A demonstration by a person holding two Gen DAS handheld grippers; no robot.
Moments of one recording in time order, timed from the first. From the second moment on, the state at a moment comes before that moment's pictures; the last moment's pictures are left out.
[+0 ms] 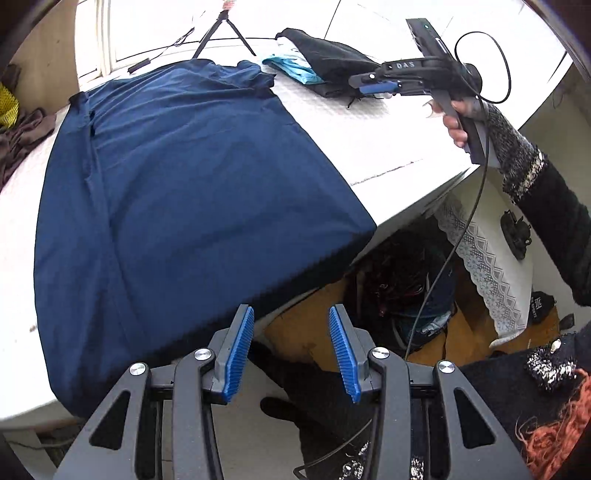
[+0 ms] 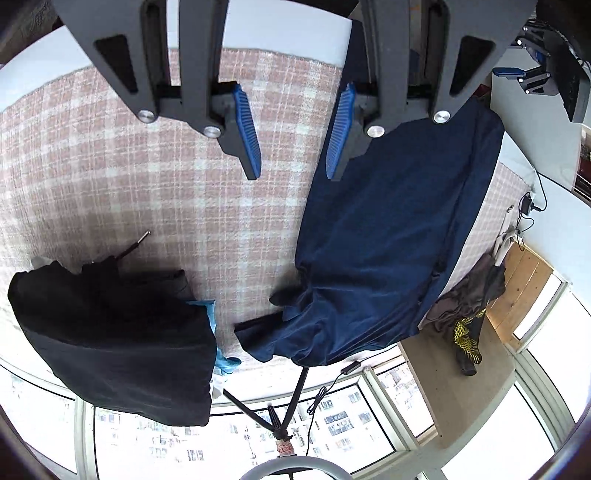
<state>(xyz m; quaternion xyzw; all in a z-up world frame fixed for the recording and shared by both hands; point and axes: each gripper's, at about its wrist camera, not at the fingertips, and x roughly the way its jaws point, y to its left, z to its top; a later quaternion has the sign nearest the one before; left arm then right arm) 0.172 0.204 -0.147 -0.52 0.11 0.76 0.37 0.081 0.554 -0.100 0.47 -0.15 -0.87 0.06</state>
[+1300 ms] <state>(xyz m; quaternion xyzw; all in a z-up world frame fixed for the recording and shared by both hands) -0.115 0.491 -0.201 -0.39 0.37 0.78 0.31 -0.217 0.592 -0.168 0.62 -0.01 -0.77 0.17</state>
